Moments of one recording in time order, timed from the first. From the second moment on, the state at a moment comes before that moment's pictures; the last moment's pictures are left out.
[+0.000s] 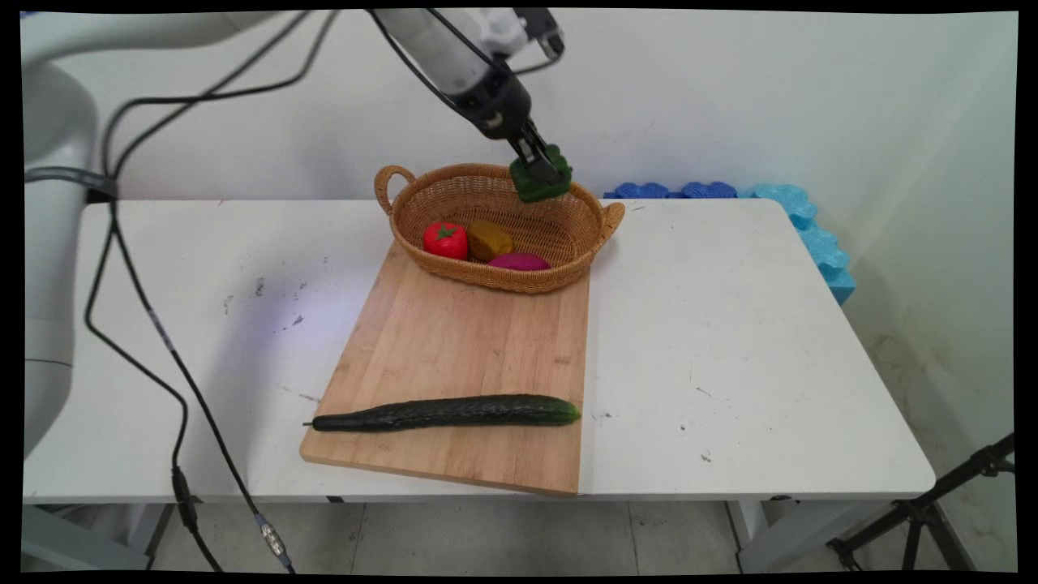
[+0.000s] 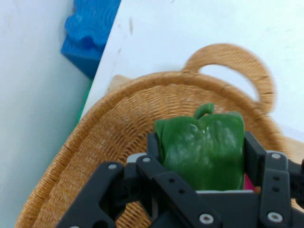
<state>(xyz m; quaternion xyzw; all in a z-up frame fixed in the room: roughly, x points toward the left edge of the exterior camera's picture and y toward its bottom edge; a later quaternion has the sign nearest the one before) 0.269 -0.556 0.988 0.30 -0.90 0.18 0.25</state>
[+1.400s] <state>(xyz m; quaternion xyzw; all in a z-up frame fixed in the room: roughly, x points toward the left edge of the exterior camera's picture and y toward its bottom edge) 0.309 -0.381 0.931 0.19 -0.93 0.12 0.28</state>
